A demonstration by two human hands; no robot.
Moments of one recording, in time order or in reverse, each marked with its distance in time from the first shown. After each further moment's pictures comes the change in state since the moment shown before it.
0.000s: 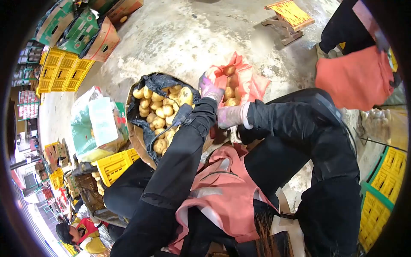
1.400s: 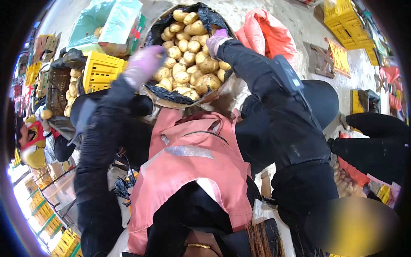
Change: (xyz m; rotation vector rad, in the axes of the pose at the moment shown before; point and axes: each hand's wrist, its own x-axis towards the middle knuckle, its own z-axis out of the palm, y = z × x) left_hand -0.195 -0.219 -0.226 0.159 0.270 0.177; right_hand 0.201 0.063 -0.065 -0.154 -0.657 0.503
